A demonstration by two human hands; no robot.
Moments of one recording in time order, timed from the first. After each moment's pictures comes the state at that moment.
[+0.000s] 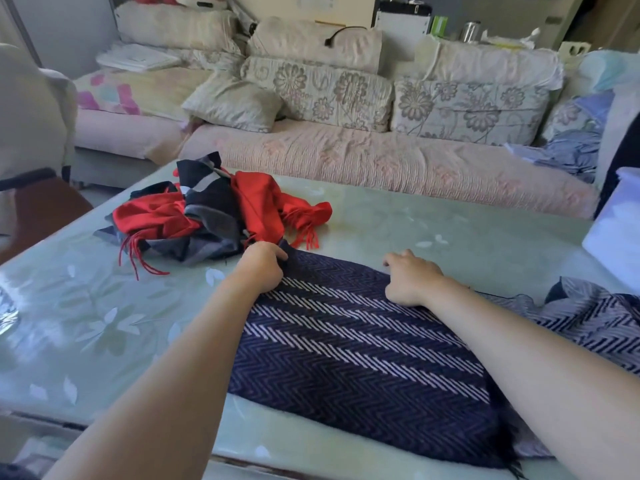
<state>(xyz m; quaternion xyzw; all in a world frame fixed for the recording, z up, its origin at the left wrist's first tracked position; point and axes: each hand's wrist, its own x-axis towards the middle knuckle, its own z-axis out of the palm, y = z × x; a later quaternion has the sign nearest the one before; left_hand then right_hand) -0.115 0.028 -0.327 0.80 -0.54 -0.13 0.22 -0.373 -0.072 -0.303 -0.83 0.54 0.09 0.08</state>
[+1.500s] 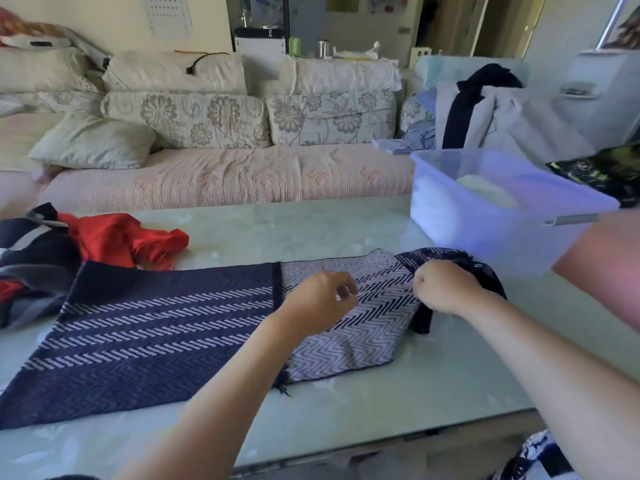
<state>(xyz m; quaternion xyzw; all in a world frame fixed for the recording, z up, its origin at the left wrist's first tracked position) -0.460 0.005 -0.278 0.56 -0.77 -0.20 0.21 -0.704 -0.045 -0.262 -0.74 0.66 -0.04 0.10</state>
